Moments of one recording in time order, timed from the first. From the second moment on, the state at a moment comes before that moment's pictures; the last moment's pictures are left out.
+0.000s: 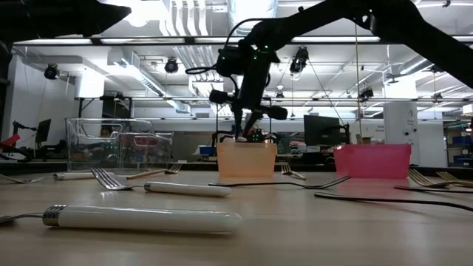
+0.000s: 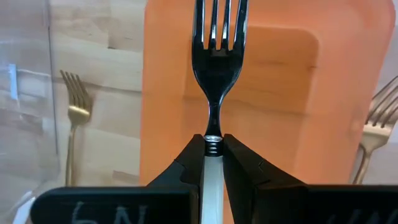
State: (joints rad) left arm -0.15 0.50 0.09 0.95 -0.58 0.79; right arm -0.44 2.27 2.11 -1.07 -0.03 1.01
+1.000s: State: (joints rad) left arm -0.15 0.50 0.09 0.95 -0.58 0.79; right arm -0.45 2.27 2.02 -1.06 0.03 1.01
